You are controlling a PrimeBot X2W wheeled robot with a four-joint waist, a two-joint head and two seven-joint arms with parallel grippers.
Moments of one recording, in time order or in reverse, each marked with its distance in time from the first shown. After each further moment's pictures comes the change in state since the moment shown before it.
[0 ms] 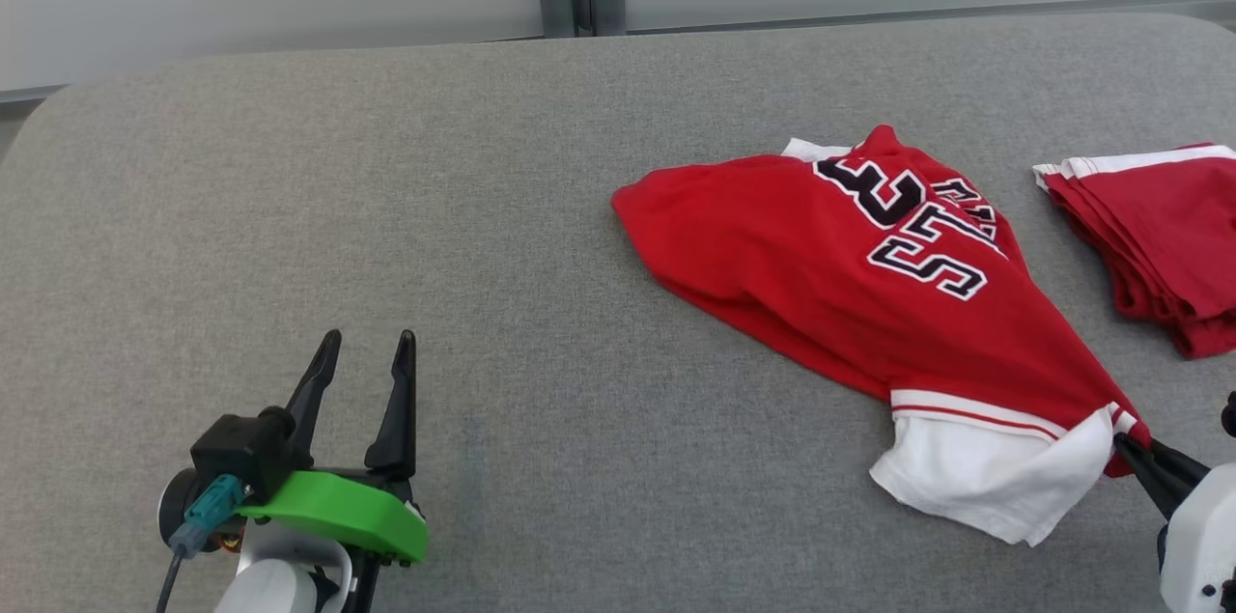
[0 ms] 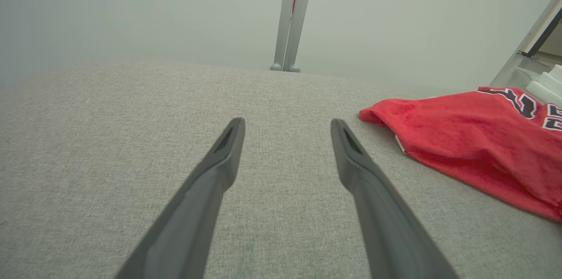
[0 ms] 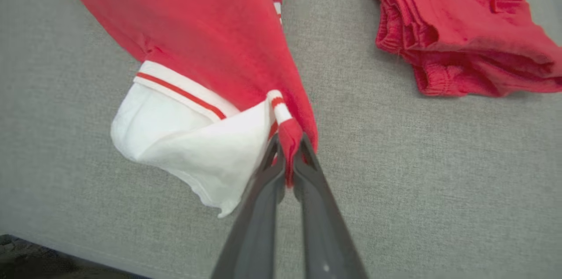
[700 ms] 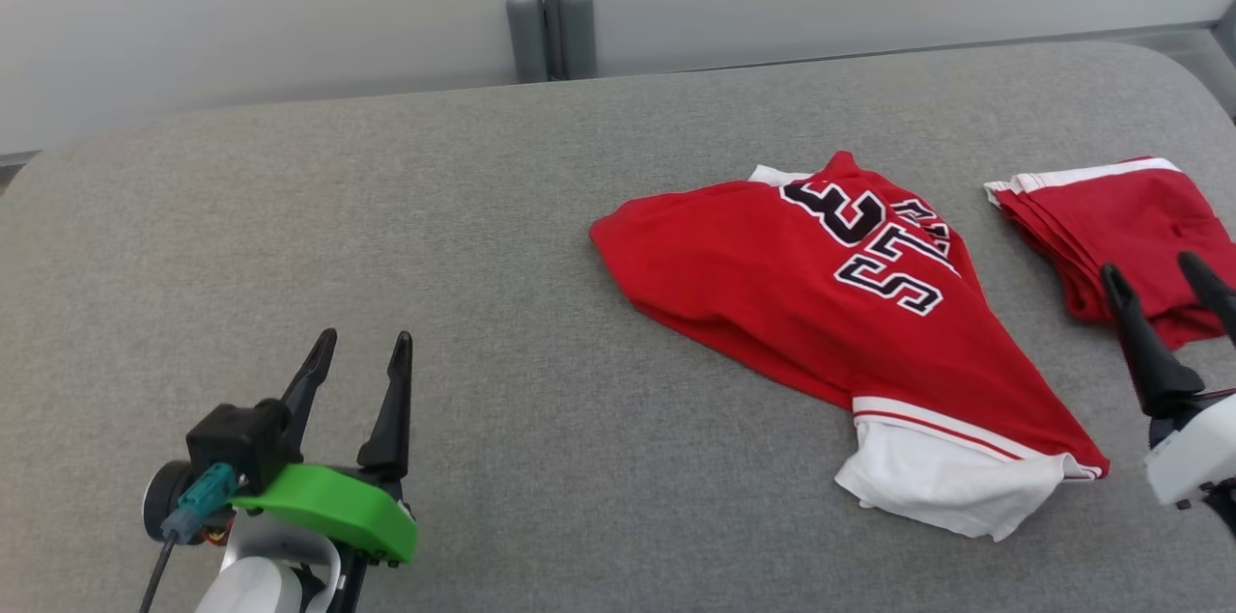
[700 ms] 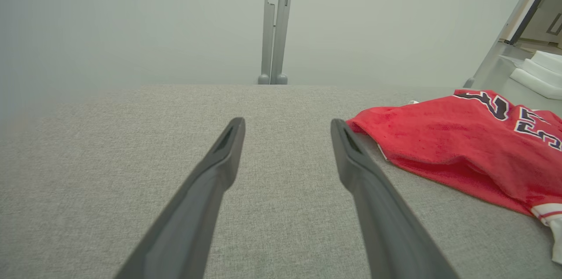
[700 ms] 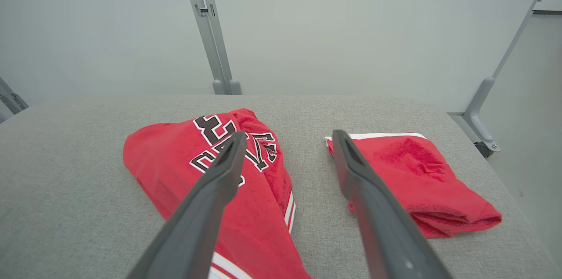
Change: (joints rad) left arm 0.011 0.046 -0.017 -0.054 0.001 0.016 0.067; right arm -0.143 0.135 -0.102 -0.093 -0.039 0.000 -0.194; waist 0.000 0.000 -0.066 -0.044
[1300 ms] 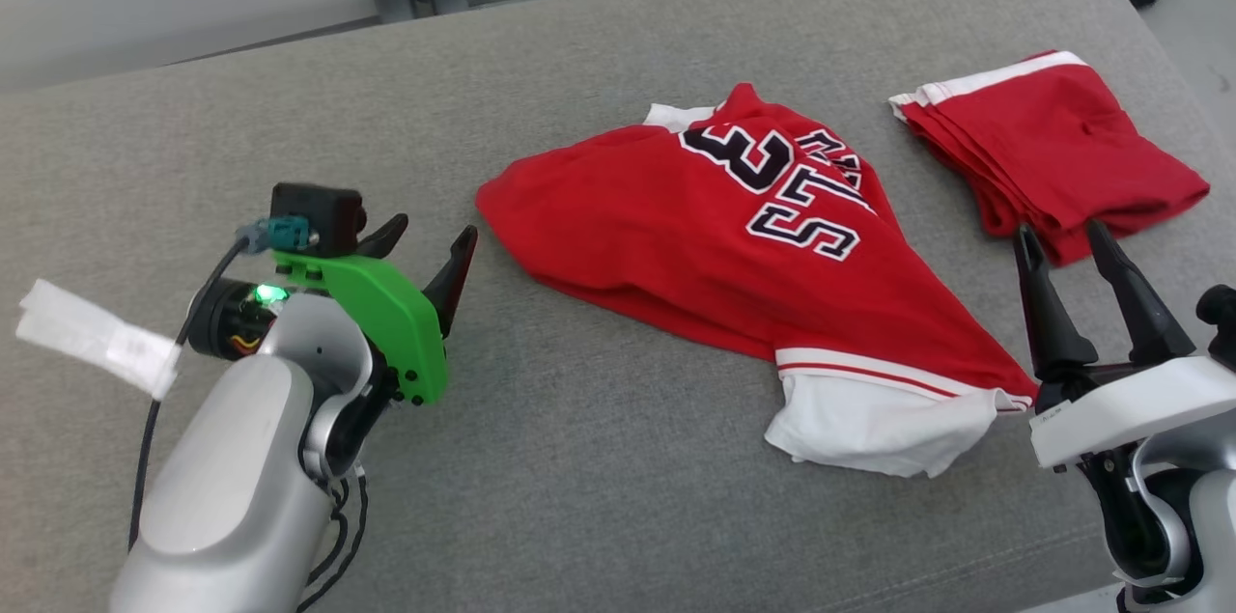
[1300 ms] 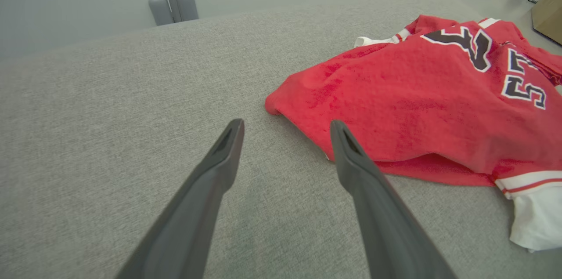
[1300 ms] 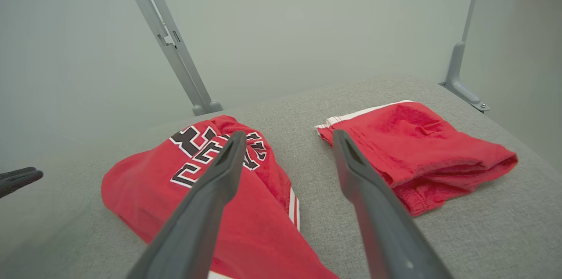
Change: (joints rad) left arm -0.380 -0.013 -0.100 0.168 -0.079 -0.075 0.458; right arm -0.103 0.239 0.060 0.084 -0.076 -0.001 -0.173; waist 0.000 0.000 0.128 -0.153
